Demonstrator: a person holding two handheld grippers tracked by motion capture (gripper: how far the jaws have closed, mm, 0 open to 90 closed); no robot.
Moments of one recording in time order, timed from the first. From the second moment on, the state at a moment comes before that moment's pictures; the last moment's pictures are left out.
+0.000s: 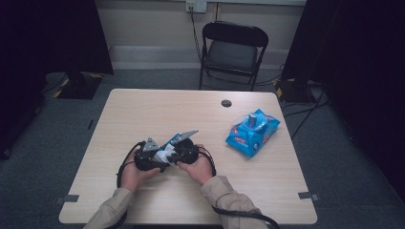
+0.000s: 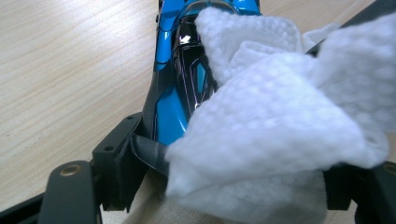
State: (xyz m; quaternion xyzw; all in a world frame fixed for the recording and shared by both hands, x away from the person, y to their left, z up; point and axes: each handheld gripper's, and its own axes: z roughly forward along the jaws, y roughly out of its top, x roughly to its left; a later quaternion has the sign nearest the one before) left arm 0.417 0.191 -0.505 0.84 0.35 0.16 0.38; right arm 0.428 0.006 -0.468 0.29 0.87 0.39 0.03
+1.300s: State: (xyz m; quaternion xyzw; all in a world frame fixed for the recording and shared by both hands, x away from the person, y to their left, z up) left arm 0.417 0.191 -0.506 0.84 0.36 0.15 0.38; right arm 0.496 -0.038 -0.472 0.40 0.83 0.39 0.05
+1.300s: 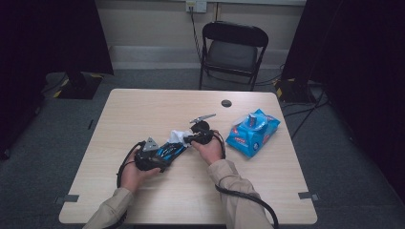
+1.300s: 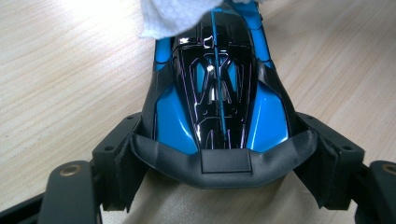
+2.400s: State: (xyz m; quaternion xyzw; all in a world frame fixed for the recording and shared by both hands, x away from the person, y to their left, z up) left arm 0.417 0.190 -0.506 0.84 0.36 0.15 0.38; right arm 0.452 -0.004 -0.445 0.29 0.86 0.41 0.02
